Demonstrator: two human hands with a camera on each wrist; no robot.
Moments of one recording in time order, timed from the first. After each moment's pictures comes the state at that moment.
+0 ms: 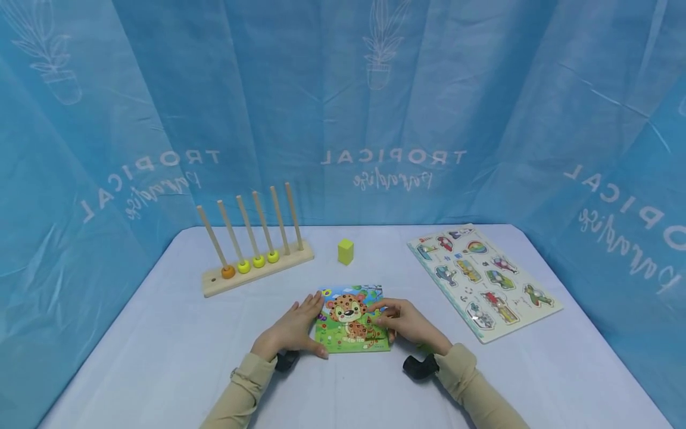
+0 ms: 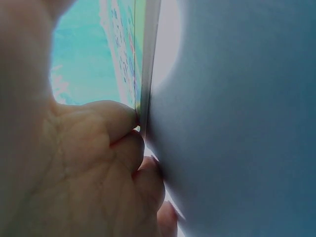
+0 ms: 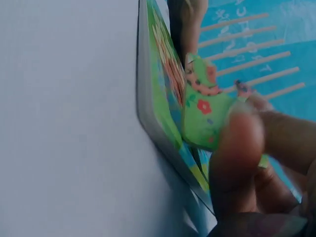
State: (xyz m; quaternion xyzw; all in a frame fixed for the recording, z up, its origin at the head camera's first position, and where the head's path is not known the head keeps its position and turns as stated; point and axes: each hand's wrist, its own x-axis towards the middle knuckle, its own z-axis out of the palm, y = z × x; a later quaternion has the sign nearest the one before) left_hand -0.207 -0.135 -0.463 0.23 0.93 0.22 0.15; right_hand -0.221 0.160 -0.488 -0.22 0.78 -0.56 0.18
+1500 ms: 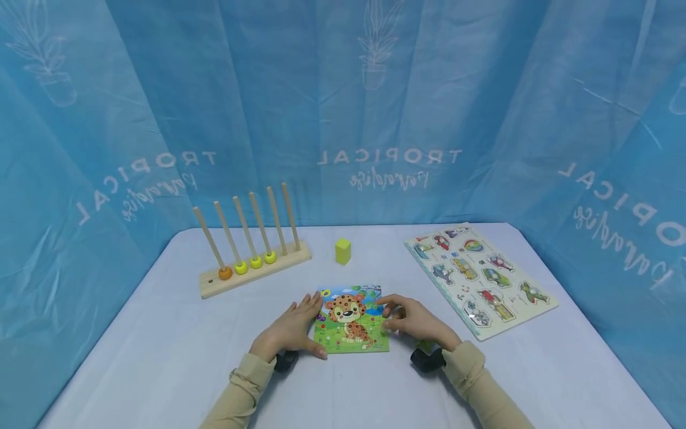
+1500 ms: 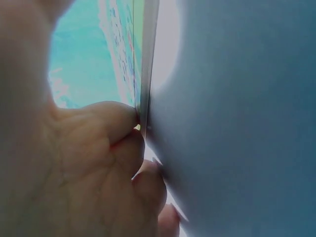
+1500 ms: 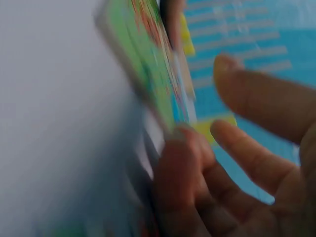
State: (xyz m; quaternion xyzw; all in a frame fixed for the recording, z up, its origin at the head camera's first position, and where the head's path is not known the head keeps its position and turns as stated) left_hand -0.211 -0.133 -0.466 0.24 0.94 0.20 0.15; right_hand -0.221 0.181 -0.484 -0.22 0.84 -0.48 0.15
